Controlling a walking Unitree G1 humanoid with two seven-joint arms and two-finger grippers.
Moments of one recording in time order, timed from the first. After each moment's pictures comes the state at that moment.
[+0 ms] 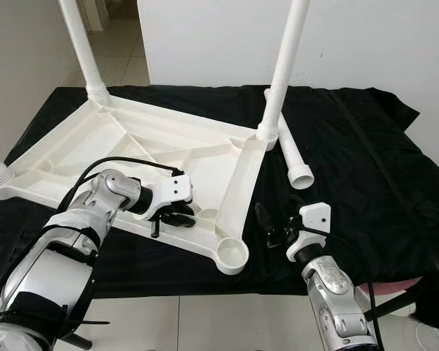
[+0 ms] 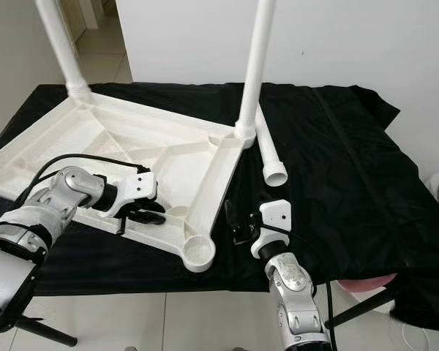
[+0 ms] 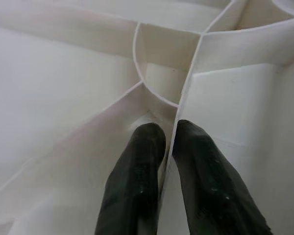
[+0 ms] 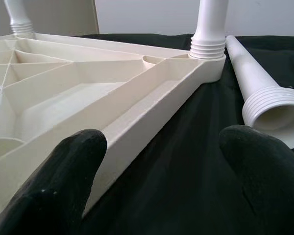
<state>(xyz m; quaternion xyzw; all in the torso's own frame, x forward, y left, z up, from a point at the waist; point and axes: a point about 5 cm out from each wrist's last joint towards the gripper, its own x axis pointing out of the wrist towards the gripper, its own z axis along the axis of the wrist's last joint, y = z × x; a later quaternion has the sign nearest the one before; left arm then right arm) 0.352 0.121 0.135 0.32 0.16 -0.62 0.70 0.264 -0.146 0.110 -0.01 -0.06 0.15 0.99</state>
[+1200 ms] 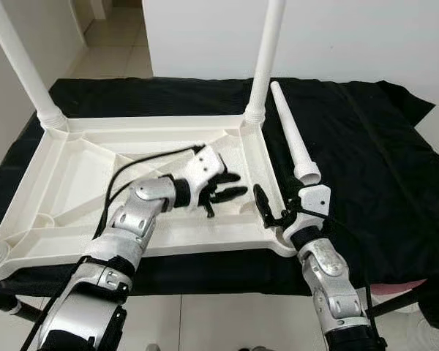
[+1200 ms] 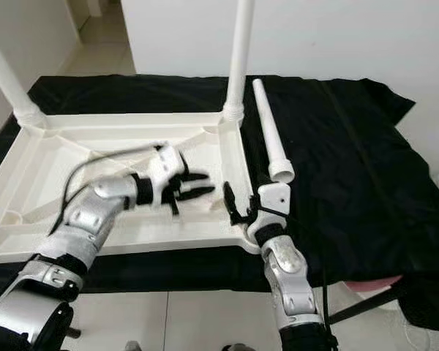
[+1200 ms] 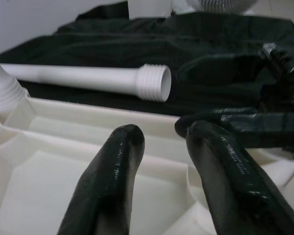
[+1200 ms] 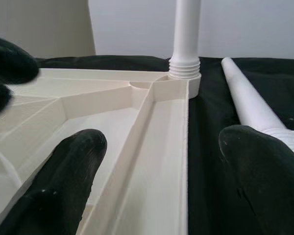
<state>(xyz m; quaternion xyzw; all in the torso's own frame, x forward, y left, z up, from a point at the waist) 0.334 0.070 0.189 0.14 -0.05 -0.55 0.82 0.285 -0.145 0.136 -0.01 -0.10 0.13 0.99</state>
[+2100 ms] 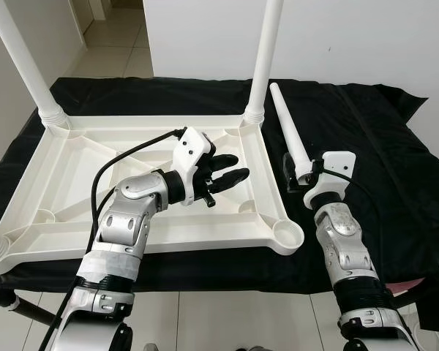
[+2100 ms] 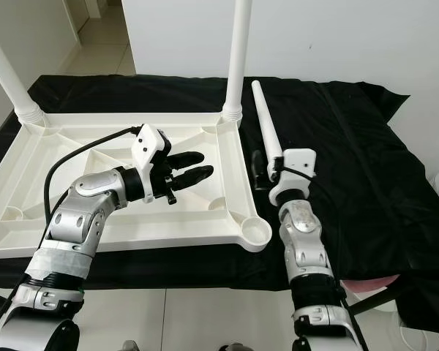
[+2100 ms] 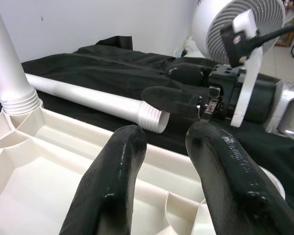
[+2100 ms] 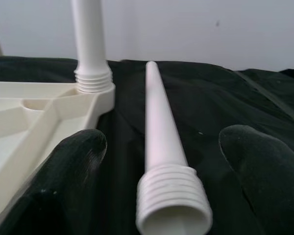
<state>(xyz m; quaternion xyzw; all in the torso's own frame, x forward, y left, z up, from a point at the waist) 0.316 0.076 0.204 0.04 -0.06 -0.52 0.85 0.339 -0.191 0.155 -0.03 -0.09 -0.01 1.00</state>
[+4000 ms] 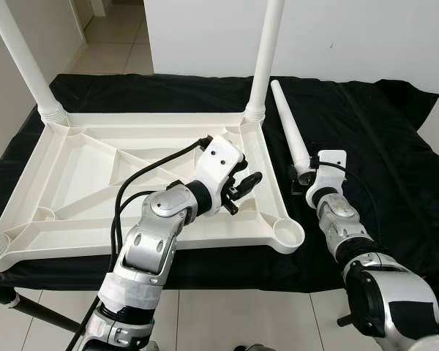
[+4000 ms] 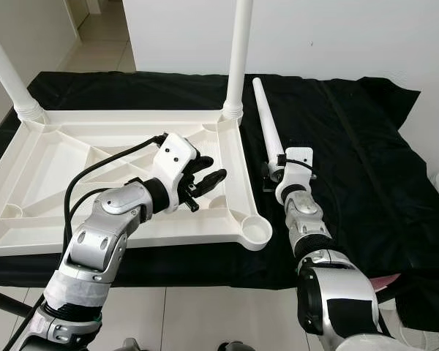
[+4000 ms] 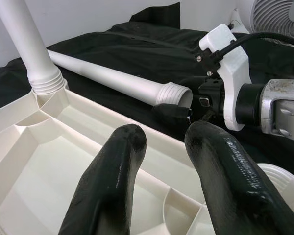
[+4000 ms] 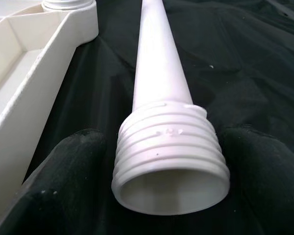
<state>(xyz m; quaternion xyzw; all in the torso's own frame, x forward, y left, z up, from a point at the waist) 0.291 0.044 0.209 0.09 -0.04 -0.42 0.90 0.378 -0.200 0.125 -0.03 0.03 0.00 1.00</state>
